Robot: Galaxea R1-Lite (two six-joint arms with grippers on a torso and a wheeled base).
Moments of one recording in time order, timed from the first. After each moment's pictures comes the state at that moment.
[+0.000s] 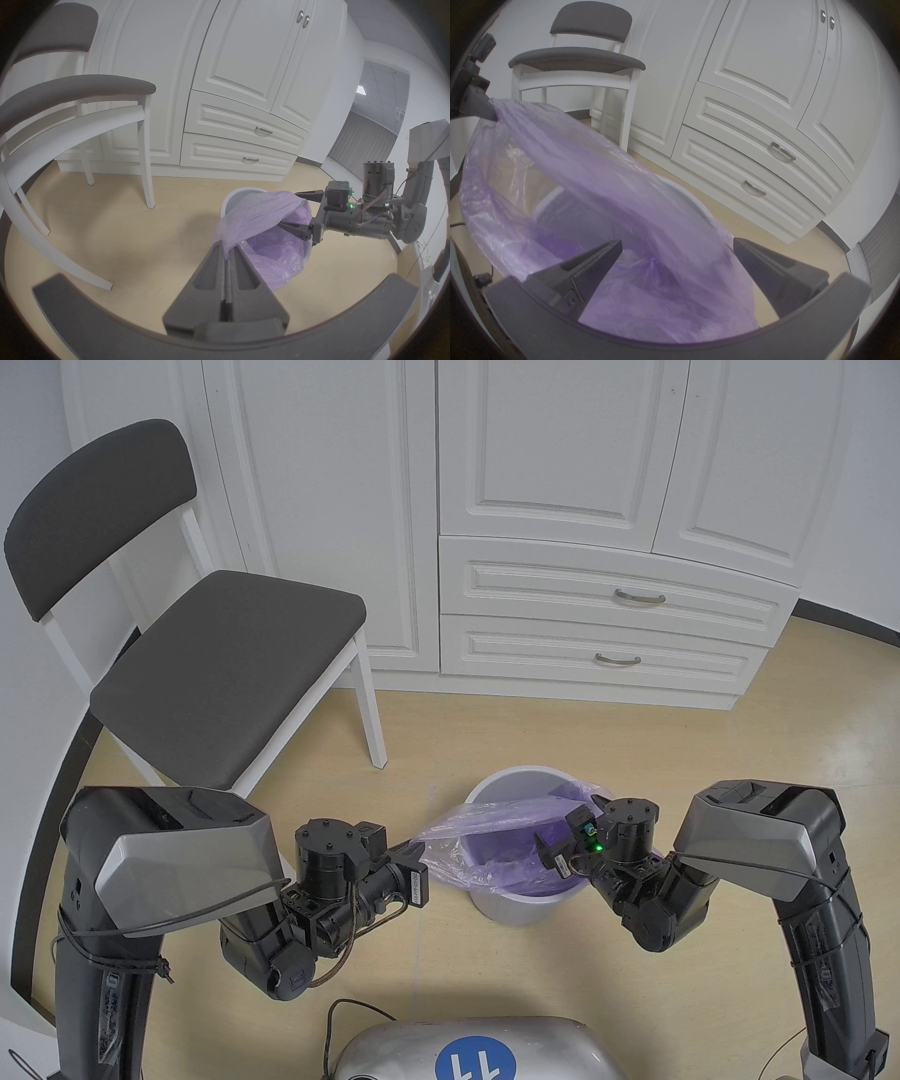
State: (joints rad) left arm -0.55 2.40 -0.76 -1.39 0.03 -0.14; right arm 0.43 2.58 -1.03 -1.33 -0.25 -0.41
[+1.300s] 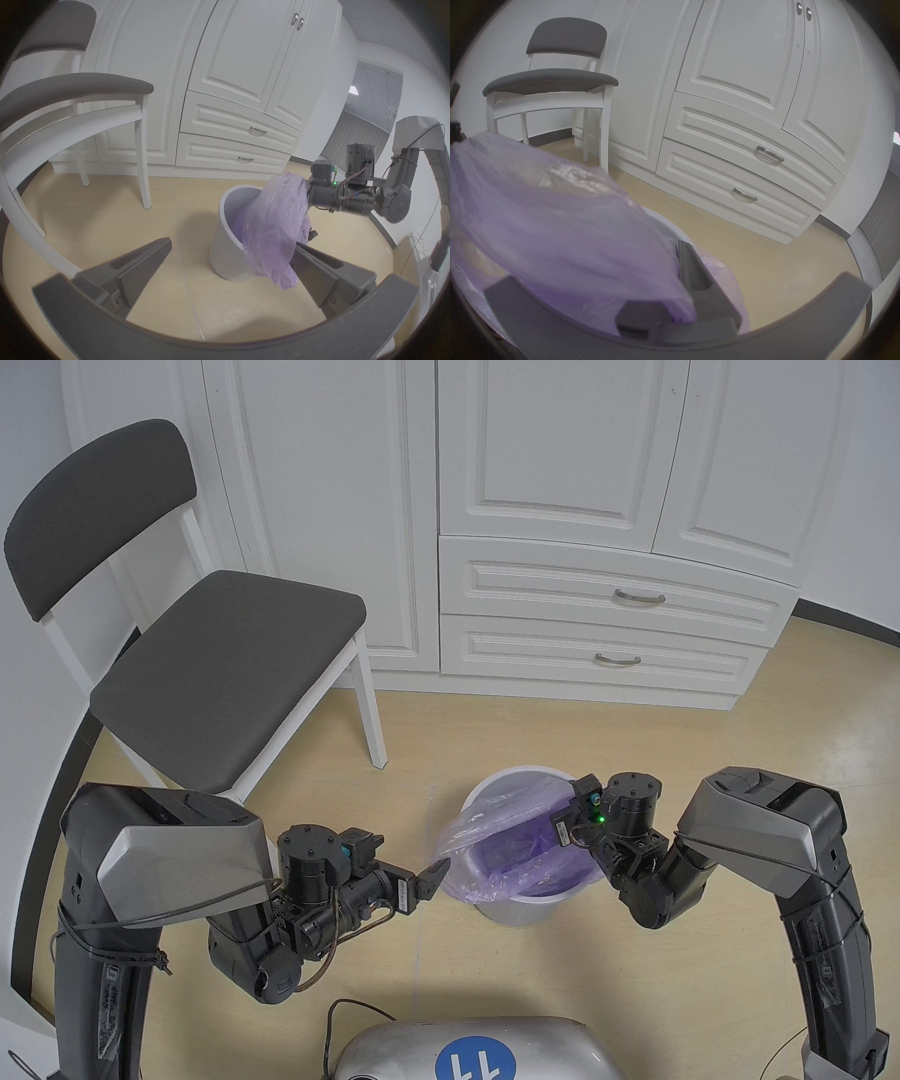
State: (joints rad) left arm -0.51 2.42 -0.70 -1.47 -0.06 -0.12; right arm 0.40 2.58 -1.17 -1.29 -0.26 -0.34
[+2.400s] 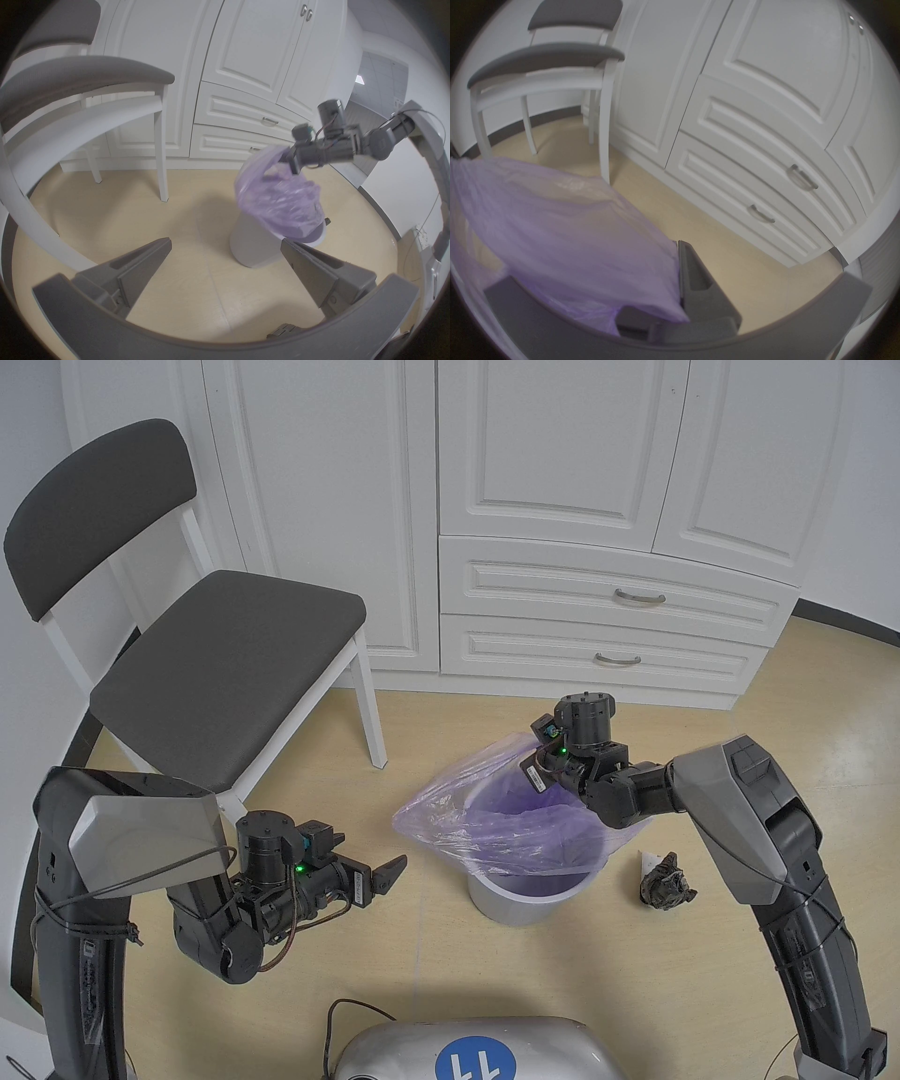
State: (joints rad) left arm -0.37 2.38 -0.66 -1.40 -0.16 -0.05; right arm 0.40 2.69 -1.96 -0.43 -0.22 -0.46
